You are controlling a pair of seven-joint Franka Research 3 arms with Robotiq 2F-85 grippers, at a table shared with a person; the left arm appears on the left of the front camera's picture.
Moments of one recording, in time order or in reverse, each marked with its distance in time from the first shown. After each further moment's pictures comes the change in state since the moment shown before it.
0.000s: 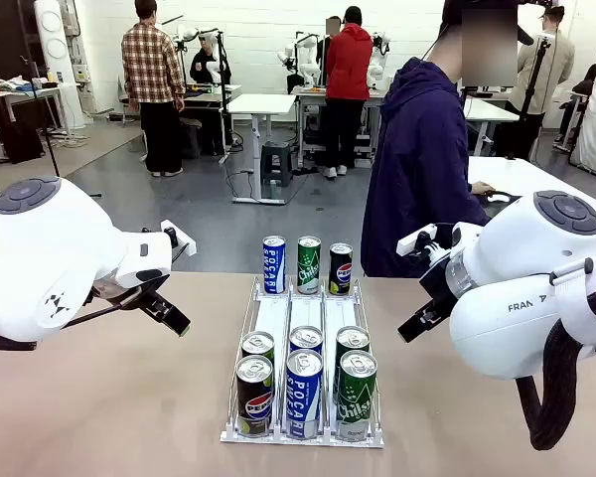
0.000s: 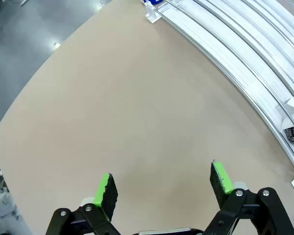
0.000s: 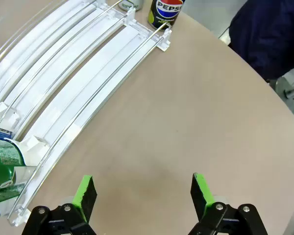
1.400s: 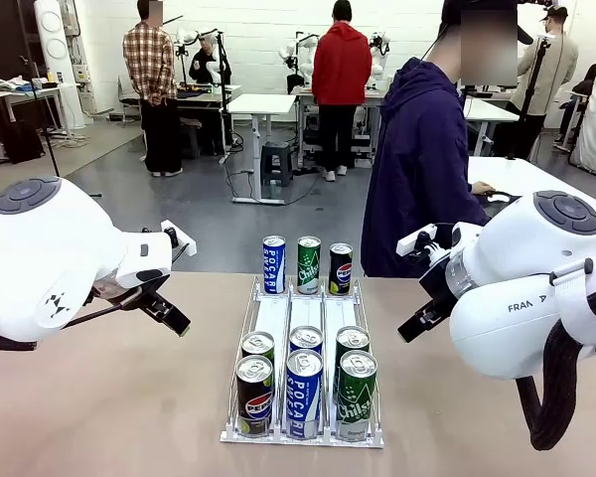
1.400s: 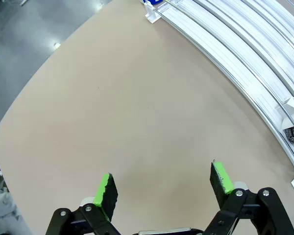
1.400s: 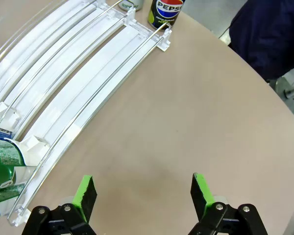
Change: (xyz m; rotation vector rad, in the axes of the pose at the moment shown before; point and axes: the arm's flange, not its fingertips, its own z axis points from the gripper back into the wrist) left arm 0.000 0.000 0.000 0.000 0.000 -0.001; right arm 0.000 0.000 0.000 0.000 0.000 0.001
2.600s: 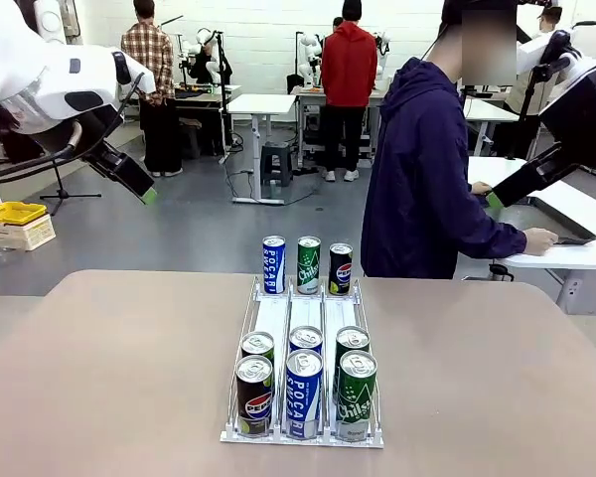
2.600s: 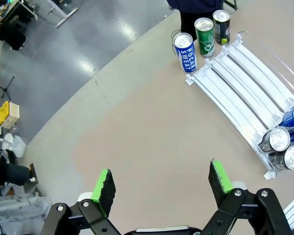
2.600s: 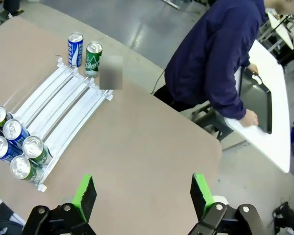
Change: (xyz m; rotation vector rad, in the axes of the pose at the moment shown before) left arm 0.085 0.029 0.224 0.117 -0.146 -0.042; right arm 0.034 -0.028 0.275 -0.200 -0.181 -0.018
